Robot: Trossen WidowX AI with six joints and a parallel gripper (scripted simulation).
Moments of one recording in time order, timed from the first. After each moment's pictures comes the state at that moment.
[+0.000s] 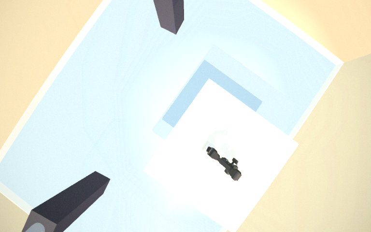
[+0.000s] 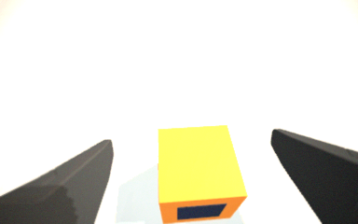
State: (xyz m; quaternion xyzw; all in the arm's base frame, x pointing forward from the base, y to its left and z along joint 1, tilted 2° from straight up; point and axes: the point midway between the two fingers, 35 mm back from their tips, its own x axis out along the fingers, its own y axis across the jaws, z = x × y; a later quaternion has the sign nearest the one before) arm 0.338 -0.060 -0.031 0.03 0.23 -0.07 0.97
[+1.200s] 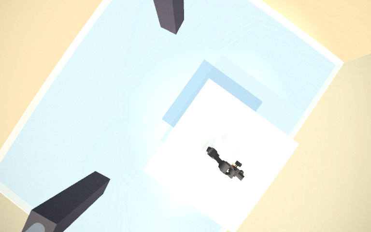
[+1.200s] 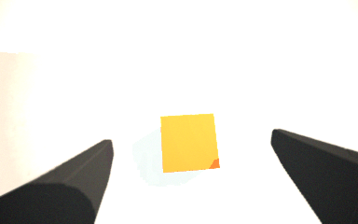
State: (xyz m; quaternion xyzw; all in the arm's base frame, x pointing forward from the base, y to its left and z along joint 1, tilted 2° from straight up) arm 0.334 -0.061 0.019 0.05 0.44 -0.06 0.89
